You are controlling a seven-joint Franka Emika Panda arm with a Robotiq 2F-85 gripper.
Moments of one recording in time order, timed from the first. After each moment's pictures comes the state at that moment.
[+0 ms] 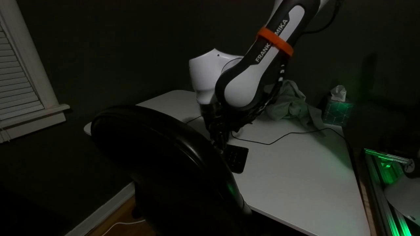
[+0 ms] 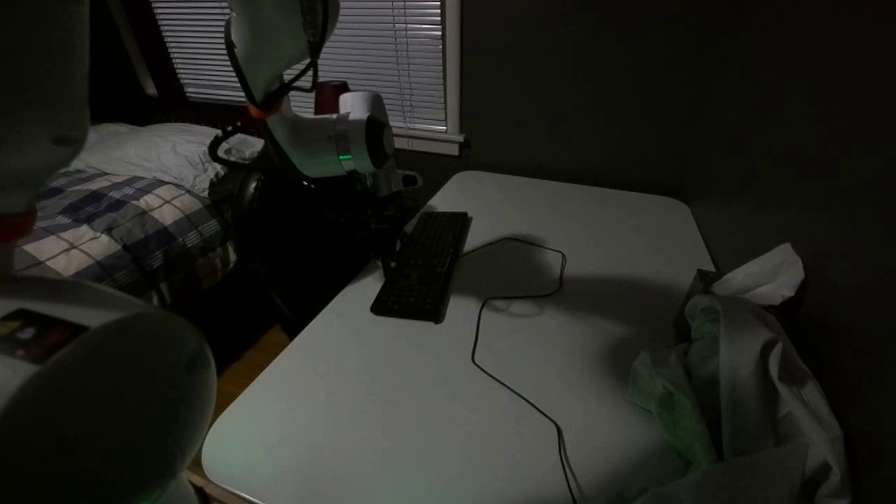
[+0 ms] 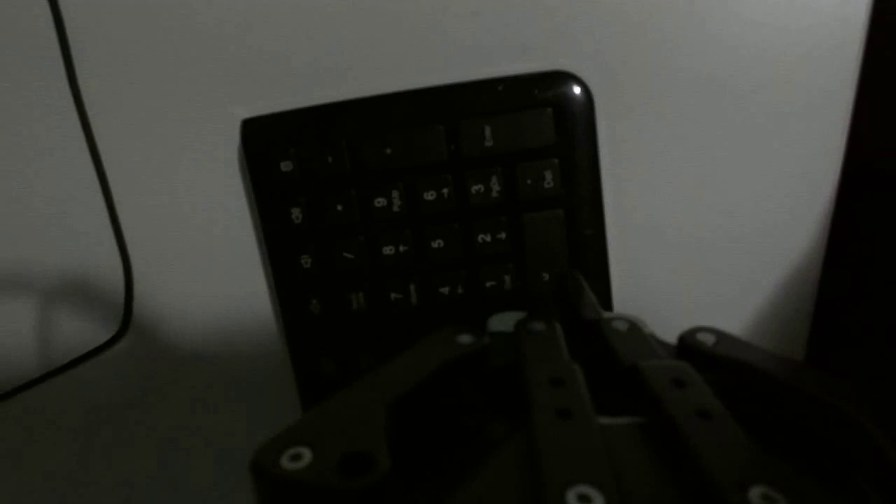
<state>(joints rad) 0.22 0.43 0.01 -2.12 -0.22 2.40 0.32</state>
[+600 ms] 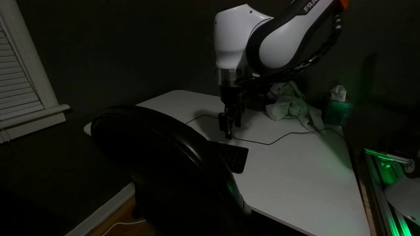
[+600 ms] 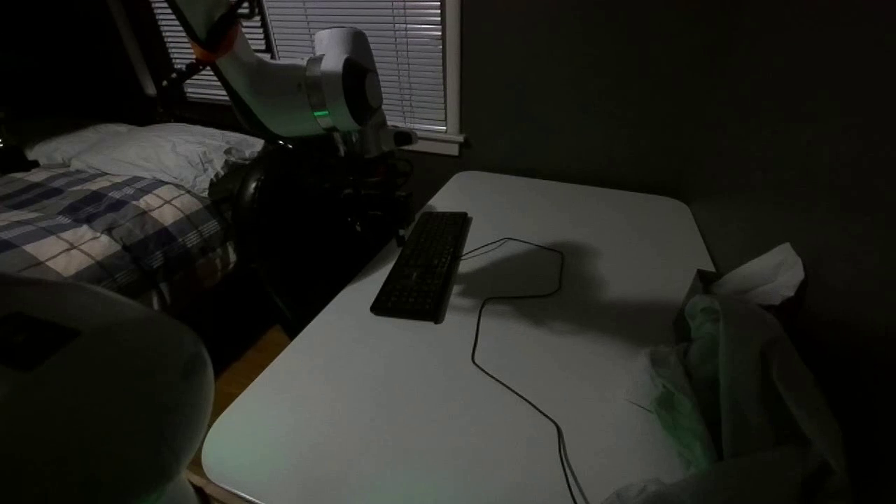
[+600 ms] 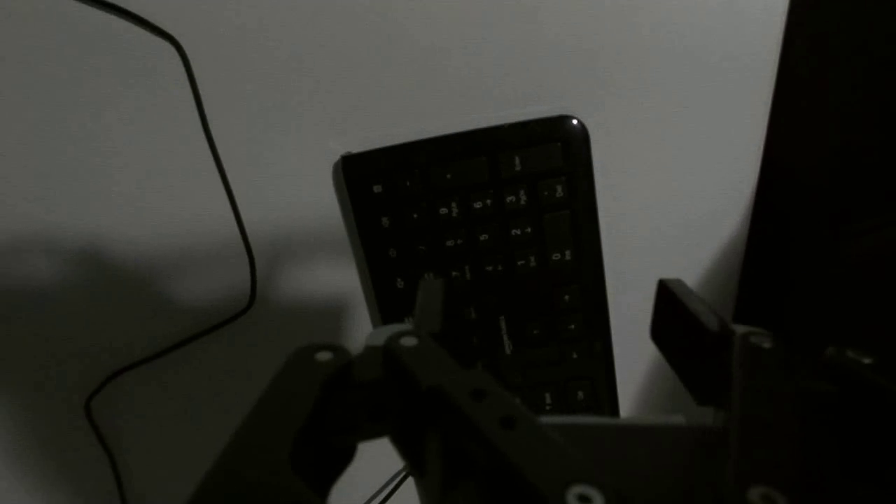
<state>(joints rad) 0.19 0.10 0.02 -2.35 -0.21 2.42 0.33</state>
